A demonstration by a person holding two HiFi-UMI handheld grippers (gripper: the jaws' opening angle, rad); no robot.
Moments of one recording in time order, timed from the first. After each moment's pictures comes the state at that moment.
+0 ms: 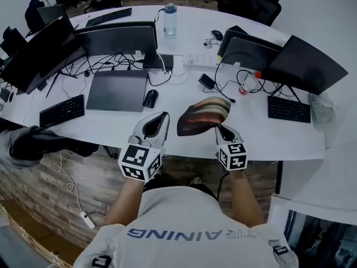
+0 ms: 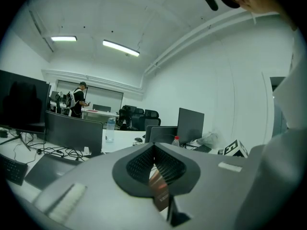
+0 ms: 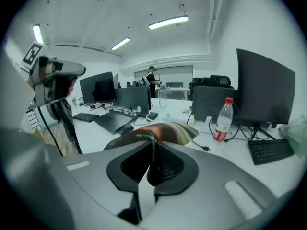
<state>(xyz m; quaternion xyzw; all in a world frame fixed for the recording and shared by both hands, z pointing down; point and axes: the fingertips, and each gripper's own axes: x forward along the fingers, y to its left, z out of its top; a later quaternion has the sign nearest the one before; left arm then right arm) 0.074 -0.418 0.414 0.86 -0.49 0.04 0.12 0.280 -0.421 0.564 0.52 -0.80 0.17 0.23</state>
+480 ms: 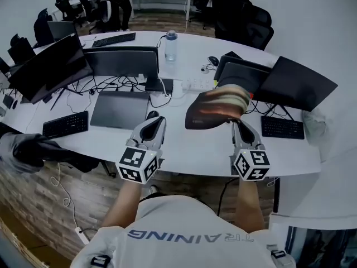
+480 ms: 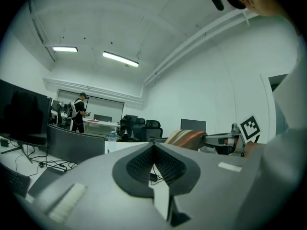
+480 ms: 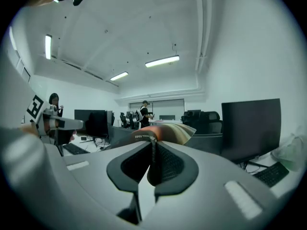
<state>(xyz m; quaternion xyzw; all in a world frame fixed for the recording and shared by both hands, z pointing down) 0.061 -0.427 0.358 0.86 -0.51 0.00 0.08 0.308 -0.439 0.370 0.58 -0.81 0.06 0.07</state>
